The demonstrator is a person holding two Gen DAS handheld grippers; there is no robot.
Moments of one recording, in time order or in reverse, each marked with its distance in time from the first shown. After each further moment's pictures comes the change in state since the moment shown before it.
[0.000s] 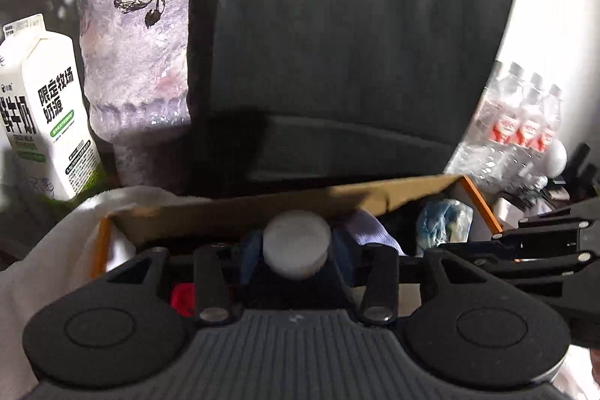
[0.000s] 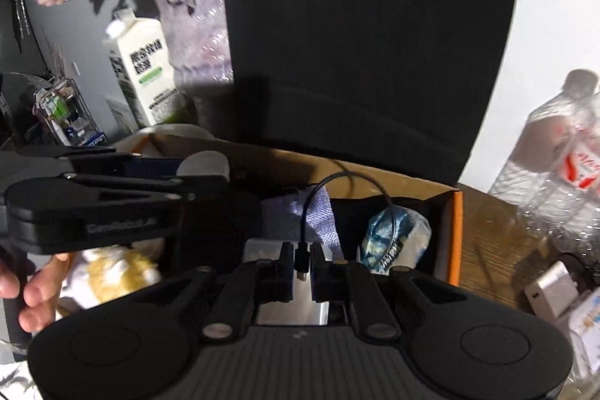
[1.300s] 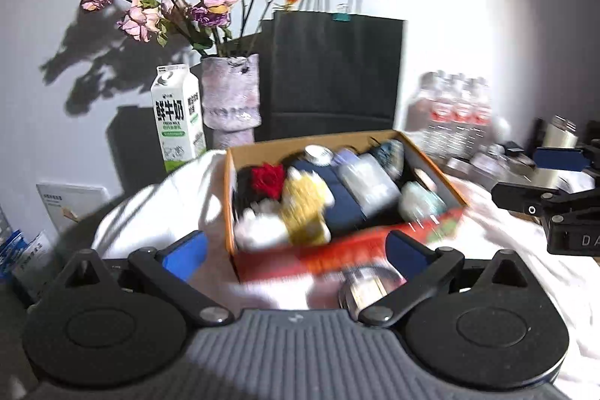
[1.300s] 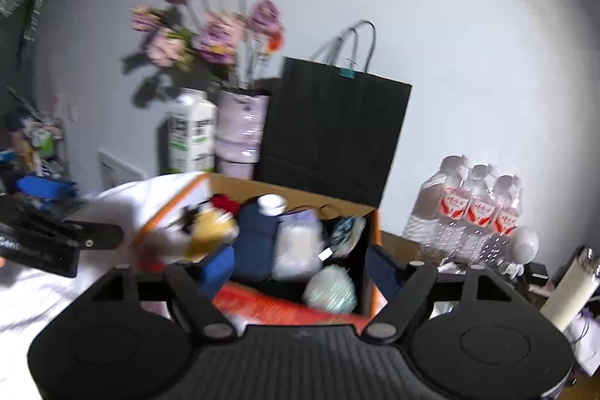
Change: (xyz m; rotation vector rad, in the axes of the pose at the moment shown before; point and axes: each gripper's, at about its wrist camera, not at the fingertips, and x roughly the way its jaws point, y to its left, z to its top) left arm -0.275 -0.022 -0.179 0.086 -0.200 0.111; right arm -0.212 0.115 -0.174 -0.115 -0.415 -0.225
